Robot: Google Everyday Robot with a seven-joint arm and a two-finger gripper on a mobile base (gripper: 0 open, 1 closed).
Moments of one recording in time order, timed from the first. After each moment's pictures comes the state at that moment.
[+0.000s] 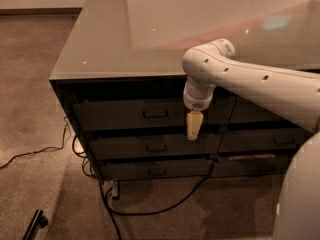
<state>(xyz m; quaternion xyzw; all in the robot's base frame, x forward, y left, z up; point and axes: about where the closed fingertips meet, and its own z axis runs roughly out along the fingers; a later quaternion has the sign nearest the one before) 0.640 -0.124 0.676 -0.68 0.73 -0.05 0.09</state>
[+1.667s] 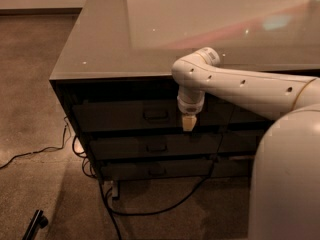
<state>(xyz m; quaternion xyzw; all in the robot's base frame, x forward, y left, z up) 0.659 -0.117 0.636 -0.68 0.72 -0.07 0.07</state>
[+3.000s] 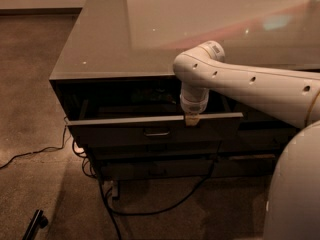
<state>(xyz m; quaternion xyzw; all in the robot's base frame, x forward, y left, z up) 0.633 -0.122 0.666 -0.68 0.73 -0.07 0.05</state>
